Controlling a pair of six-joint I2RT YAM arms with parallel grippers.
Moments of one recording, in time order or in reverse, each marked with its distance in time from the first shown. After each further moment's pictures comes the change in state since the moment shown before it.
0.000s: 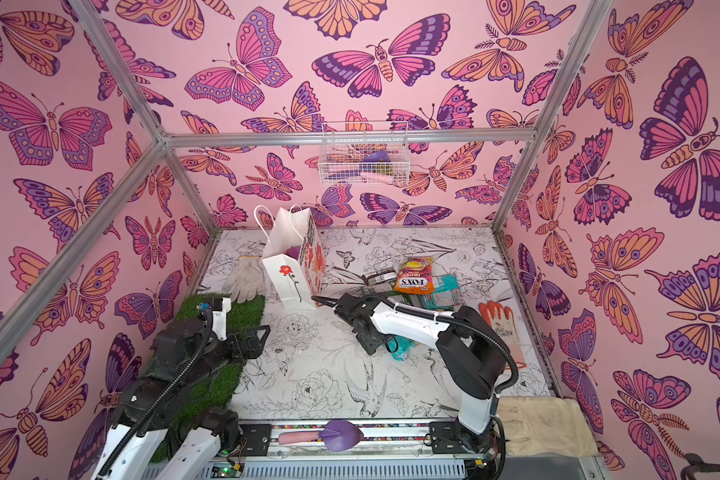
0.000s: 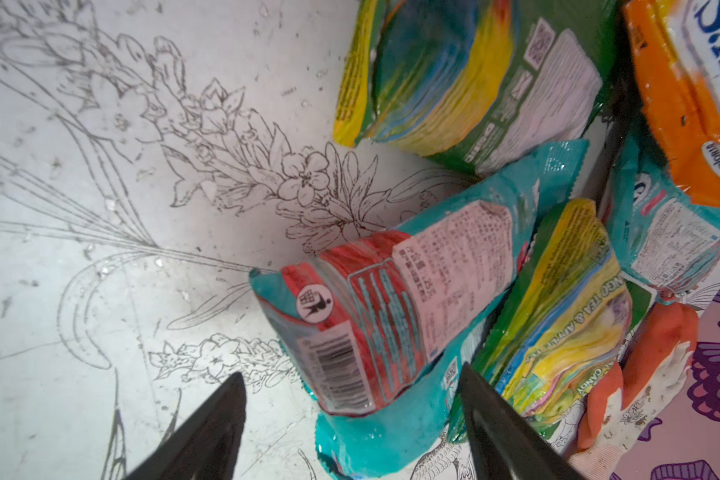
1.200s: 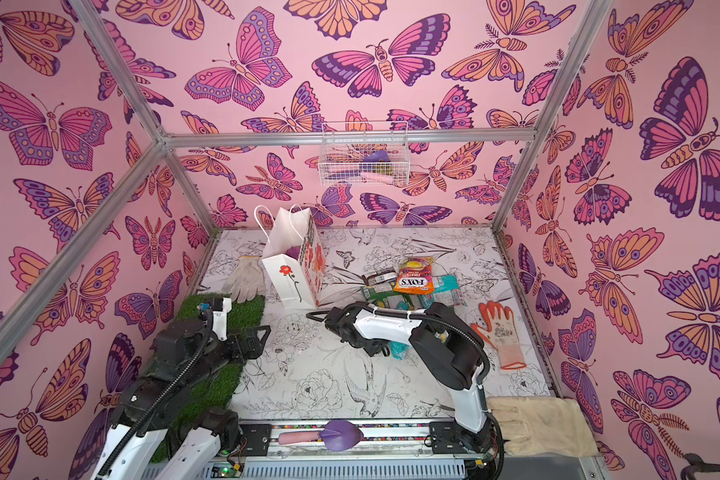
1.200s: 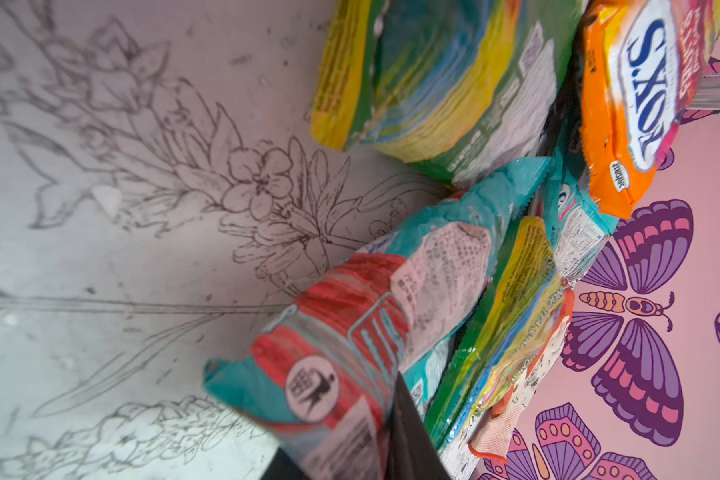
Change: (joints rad) left arm -0.005 0.000 0.000 0.000 0.000 0.000; right arm 0.065 0.139 0.051 -0.076 0.210 0.026
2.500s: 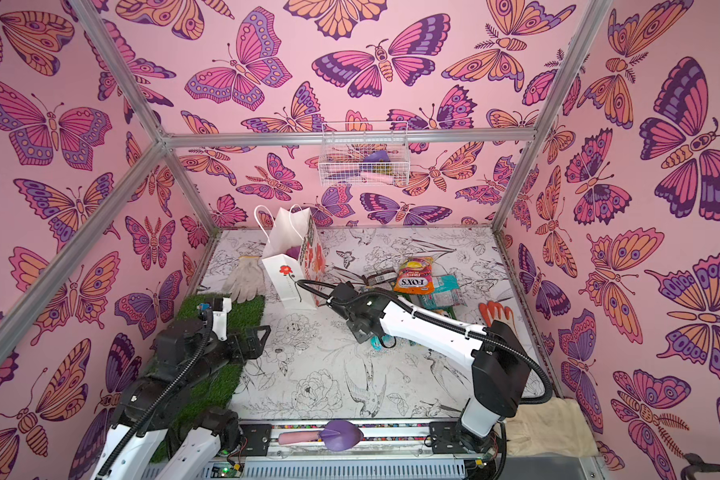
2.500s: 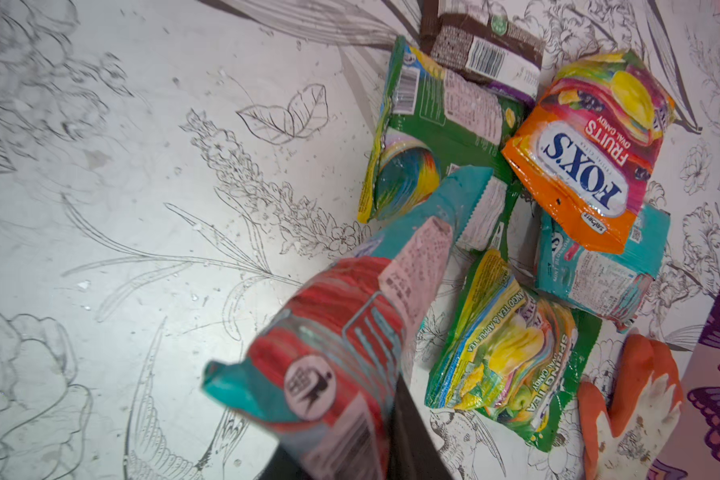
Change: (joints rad) left arm 0.000 -0.001 0.000 0.000 0.000 0.000; right arm 0.001 -0.304 0.071 0.066 -0.219 0.000
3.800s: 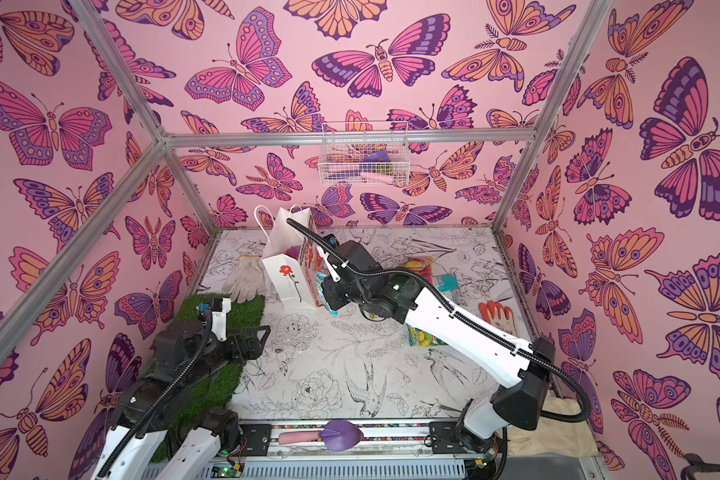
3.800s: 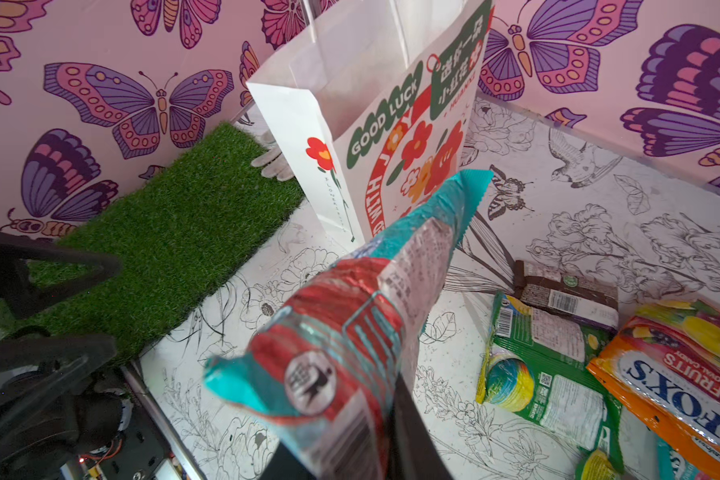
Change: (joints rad) left arm -0.001 -0.006 0.000 0.000 0.000 0.000; right arm -0.001 -0.101 0.286 0.224 -0.269 -0.051
